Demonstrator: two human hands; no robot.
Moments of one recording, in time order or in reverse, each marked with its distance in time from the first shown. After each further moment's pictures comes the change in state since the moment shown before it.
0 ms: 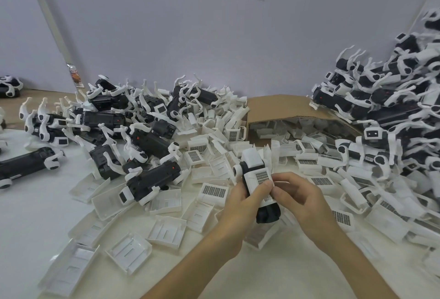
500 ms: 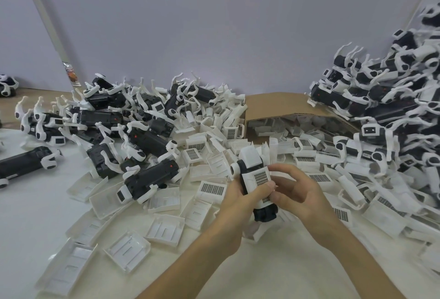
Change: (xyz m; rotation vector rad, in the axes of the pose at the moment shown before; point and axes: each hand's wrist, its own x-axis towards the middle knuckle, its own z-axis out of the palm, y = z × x) left_hand -0.004 0.003 -0.005 -0.088 -0.046 -0.018; right_hand -0.002 -0.005 -0.007 0.081 -0.134 0.042
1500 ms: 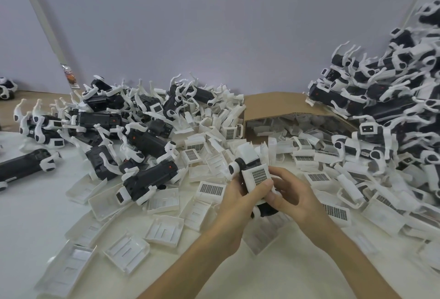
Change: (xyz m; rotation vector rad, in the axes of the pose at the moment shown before) left_hand 0.003 -0.004 -0.001 0.039 -0.057 0.057; right_hand 0.001 0.005 0.005 -0.022 -0.033 0.000
